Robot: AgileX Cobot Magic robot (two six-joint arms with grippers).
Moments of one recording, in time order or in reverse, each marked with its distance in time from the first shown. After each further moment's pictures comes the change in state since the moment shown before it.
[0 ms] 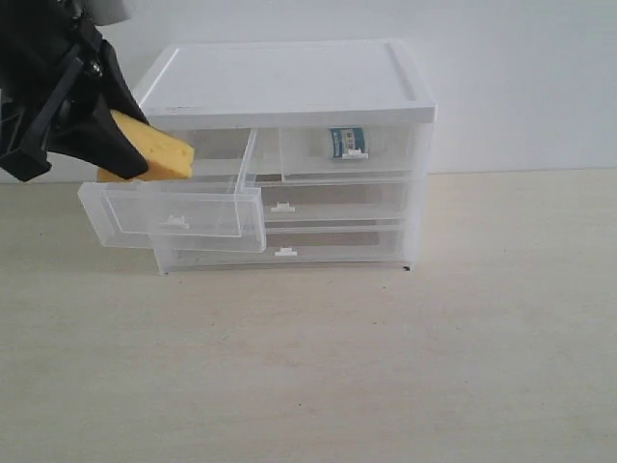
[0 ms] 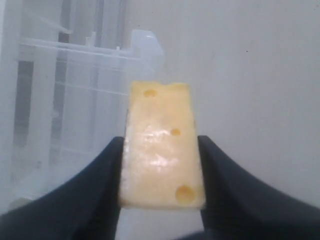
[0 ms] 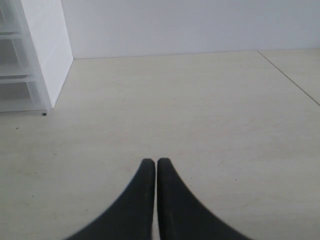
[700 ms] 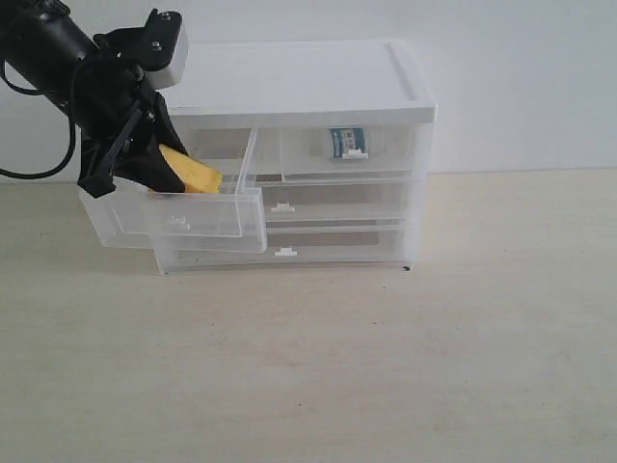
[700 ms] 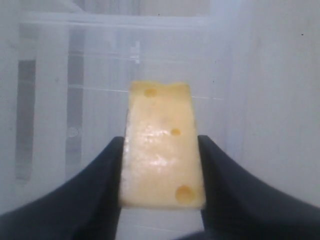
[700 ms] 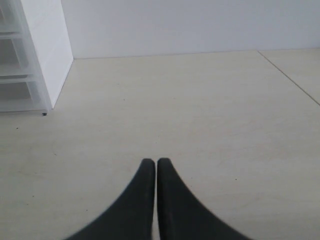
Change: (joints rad) left arm 0.090 0.304 -0.131 -0.108 -0.070 0.220; right arm 0.000 0.000 0.000 0.000 0.000 0.000
